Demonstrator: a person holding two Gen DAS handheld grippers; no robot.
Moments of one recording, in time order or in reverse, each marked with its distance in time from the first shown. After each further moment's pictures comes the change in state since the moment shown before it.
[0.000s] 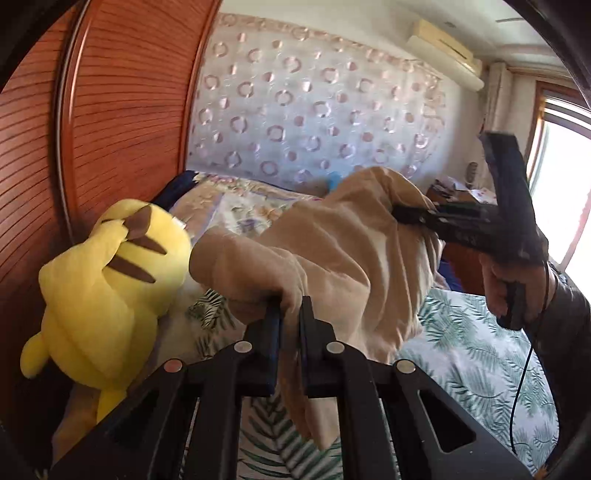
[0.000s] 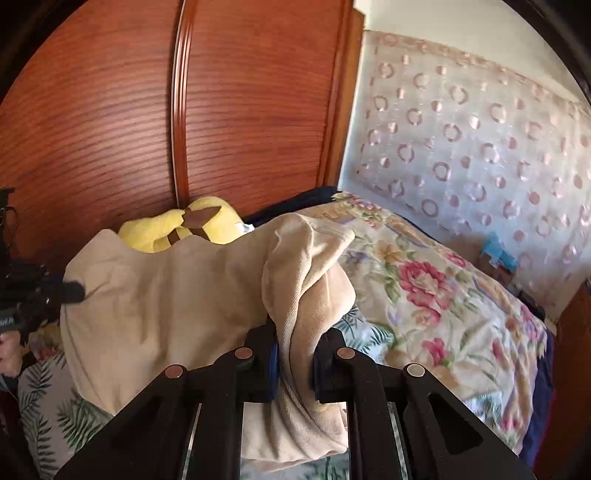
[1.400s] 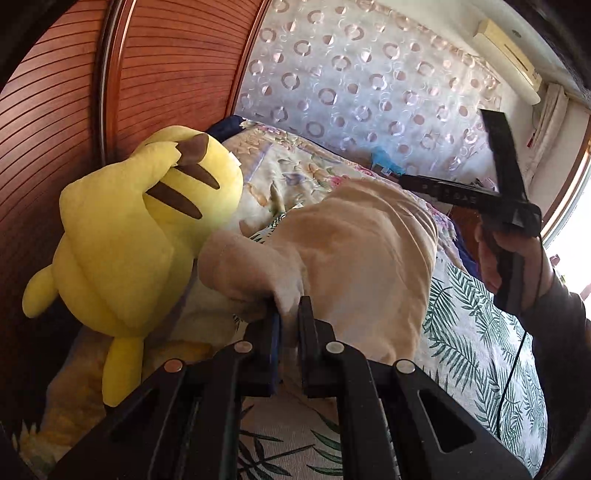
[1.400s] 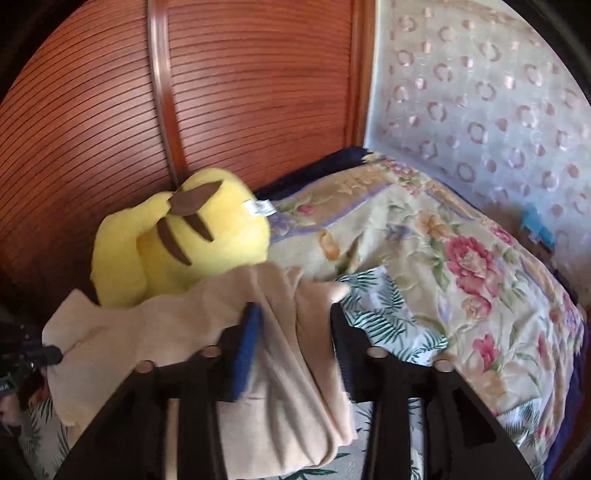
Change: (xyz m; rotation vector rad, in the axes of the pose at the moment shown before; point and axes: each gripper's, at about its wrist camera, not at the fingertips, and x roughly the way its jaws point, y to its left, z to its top) left arm 0.020 0.063 -0.027 -0.175 0.148 0.076; right arm 0.148 -0.041 0.022 0.078 0.128 0.086
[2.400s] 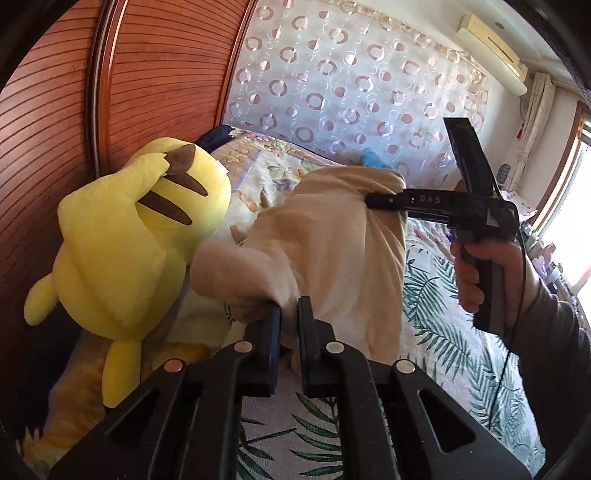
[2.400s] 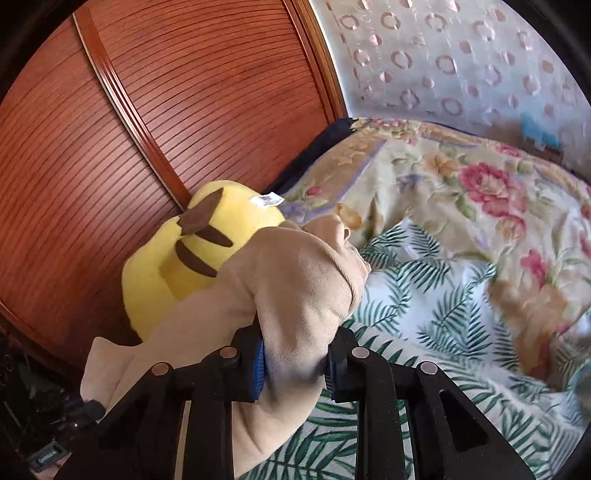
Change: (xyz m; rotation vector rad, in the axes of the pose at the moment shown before) left arm -0.014 -0.021 -0.010 0.059 -0.030 0.006; right arm 0.022 0.042 -0.052 0.319 0.030 0.139
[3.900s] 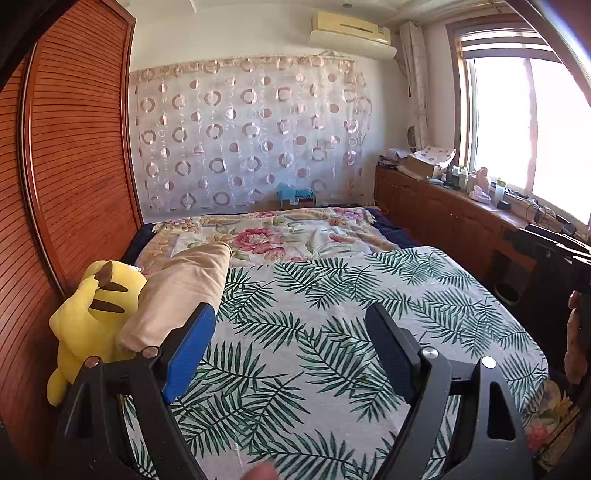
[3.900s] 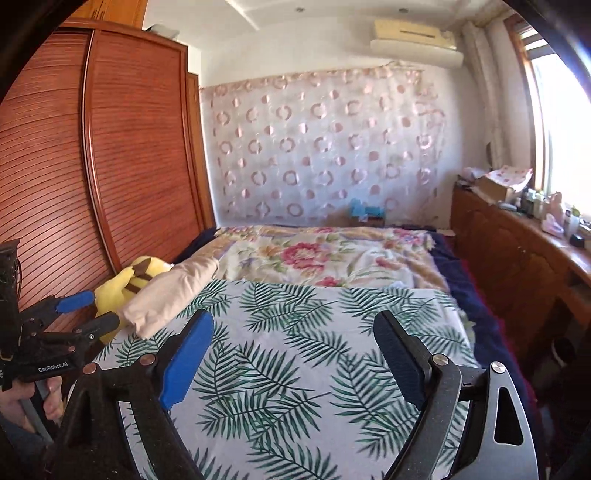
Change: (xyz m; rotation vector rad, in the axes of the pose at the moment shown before) left arm -0.149 -0.204 -0.069 0.426 -0.208 -0.118; right arm -0.347 0.115 -0.299 0.109 -0.488 -0.541
